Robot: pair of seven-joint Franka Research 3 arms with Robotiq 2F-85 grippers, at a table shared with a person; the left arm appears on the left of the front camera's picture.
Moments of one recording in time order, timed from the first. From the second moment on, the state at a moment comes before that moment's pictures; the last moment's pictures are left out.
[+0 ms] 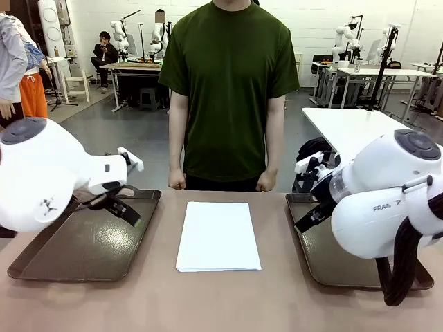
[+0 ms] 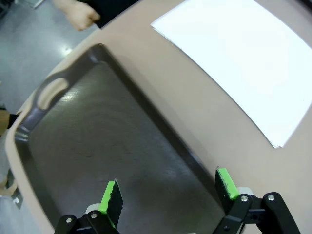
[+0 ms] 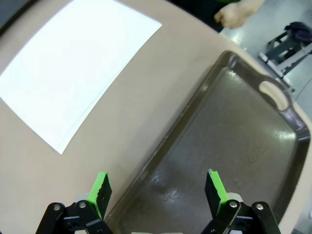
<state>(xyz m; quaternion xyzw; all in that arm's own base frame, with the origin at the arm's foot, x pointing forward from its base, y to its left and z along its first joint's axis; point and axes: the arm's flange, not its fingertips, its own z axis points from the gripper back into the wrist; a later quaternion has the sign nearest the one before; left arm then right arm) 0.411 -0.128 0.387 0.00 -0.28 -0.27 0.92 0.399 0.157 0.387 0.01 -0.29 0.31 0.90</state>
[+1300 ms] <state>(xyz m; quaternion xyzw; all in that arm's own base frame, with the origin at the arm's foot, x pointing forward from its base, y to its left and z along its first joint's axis) 0.381 0.016 0.495 -0.16 -0.38 -0.30 0.86 0.372 -0.008 0.500 0.19 -0.39 0.32 0.84</state>
